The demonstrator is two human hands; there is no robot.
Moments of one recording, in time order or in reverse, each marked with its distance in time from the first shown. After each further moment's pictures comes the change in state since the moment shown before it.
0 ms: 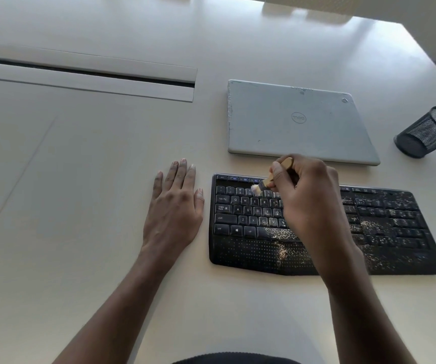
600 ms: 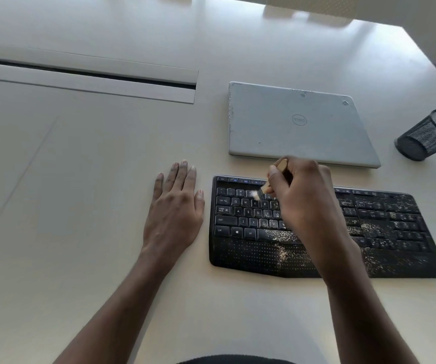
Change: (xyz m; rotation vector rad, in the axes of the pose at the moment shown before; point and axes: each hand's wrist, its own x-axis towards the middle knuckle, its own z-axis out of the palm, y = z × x) left_hand 0.000 0.000 0.000 0.015 0.004 0.004; right_hand 0.010 0.004 0.006 -0.051 -0.049 0.038
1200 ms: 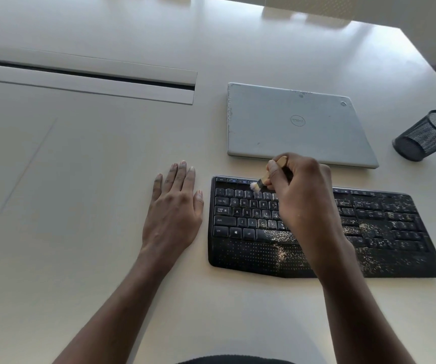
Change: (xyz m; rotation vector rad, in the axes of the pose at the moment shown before) left_hand 0.000 0.000 -0.001 -0.003 -0.006 -0.004; right_hand 0.000 0.000 0.001 0.046 0.040 -0.024
